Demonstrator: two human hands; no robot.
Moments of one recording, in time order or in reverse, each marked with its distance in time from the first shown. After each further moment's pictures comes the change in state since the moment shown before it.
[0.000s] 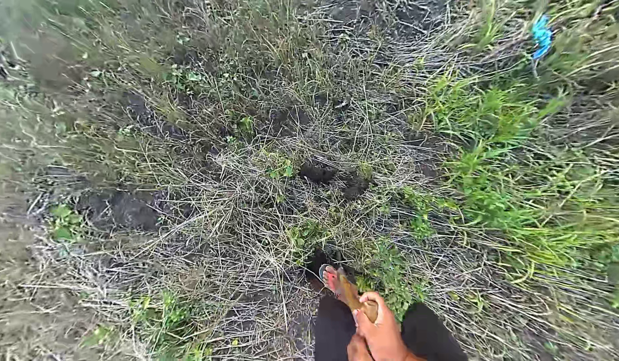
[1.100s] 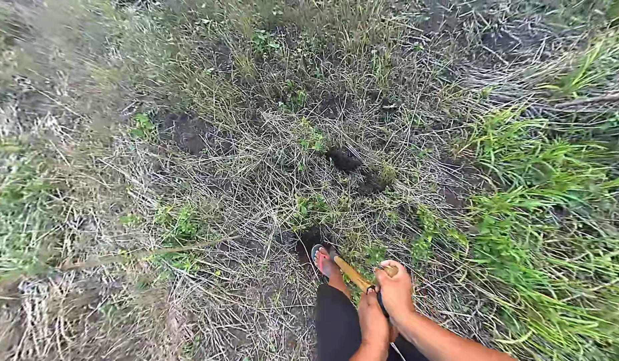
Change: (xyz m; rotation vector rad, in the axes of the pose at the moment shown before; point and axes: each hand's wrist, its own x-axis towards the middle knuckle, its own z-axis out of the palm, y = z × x) left_hand -0.006 -0.075 0.159 -0.086 0.206 0.035; right_hand 0.026 0.044 -0.125 0.000 -0.001 0.038
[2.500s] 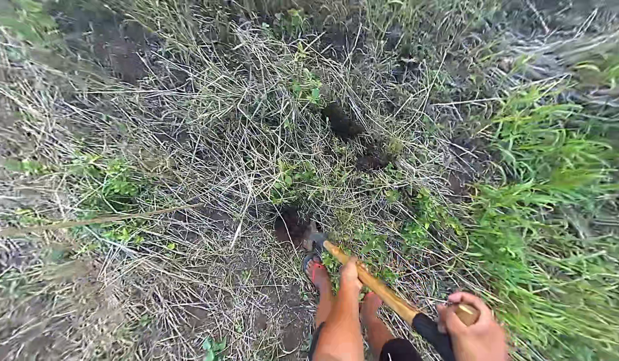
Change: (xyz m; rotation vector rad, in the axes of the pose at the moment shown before) left_hand 0.265 -0.131 0.039 -0.799 0.025 -0.567; right_hand 0.020 0.059 -0.078 -0.374 0.105 -0.118
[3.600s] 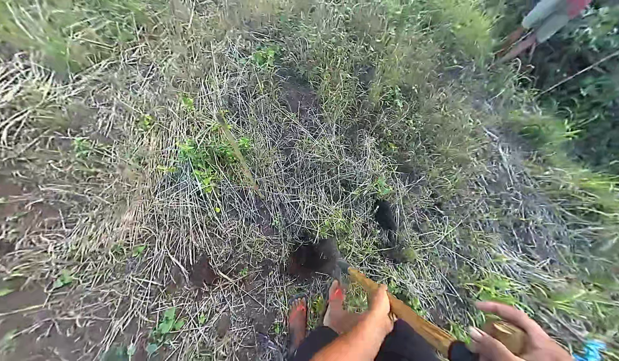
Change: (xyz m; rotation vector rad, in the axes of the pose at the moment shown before) left_hand -0.290 0.138 -0.054 -0.332 -0.373 0.039; right_hand -0.220 -0.296 0.023 -0.316 -0.559 -0.754
